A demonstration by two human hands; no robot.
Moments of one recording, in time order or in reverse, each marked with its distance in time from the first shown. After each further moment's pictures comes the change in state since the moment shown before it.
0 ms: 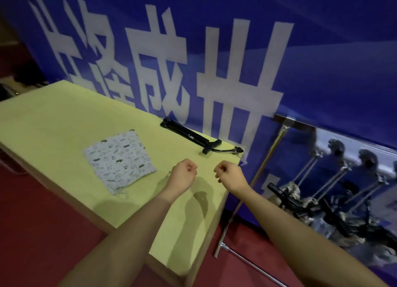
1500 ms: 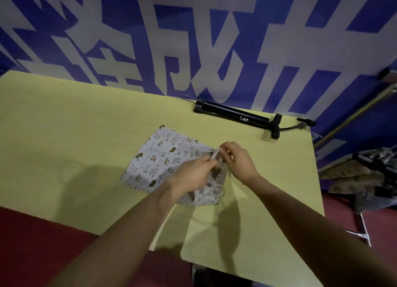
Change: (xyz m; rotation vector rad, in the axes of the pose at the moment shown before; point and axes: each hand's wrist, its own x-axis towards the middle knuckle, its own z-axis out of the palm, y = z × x) left_hand 0.185 -0.130 -0.203 0.809 -0.690 0.557; right_hand 0.167 -0.086 0.236 -0.188 0.214 -0.064
